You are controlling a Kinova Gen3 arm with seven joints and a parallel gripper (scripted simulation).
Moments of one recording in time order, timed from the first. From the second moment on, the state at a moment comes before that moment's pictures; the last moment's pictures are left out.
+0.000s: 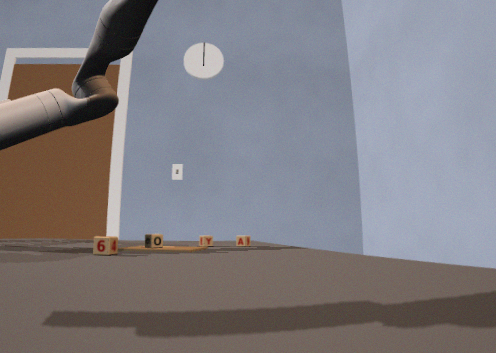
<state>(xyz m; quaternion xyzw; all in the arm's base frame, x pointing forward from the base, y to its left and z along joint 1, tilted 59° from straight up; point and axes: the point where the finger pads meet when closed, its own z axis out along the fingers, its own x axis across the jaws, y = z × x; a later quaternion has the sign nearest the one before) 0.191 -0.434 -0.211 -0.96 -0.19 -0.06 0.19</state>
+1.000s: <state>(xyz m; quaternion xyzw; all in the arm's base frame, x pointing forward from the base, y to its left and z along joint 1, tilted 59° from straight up) 0.210 -0.426 -0.194 -0.96 -0.18 -0.09 0.20</state>
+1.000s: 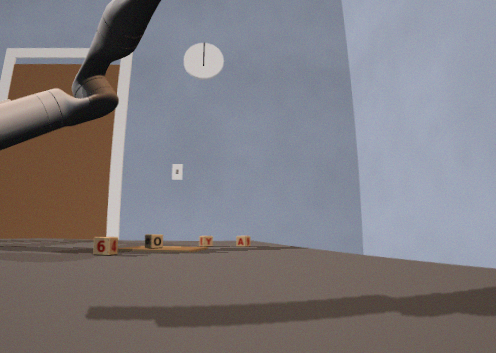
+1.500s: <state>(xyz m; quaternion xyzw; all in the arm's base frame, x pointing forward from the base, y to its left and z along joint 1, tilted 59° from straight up) 0.308 -0.386 -0.066 -0.95 -0.13 -0.21 0.22</state>
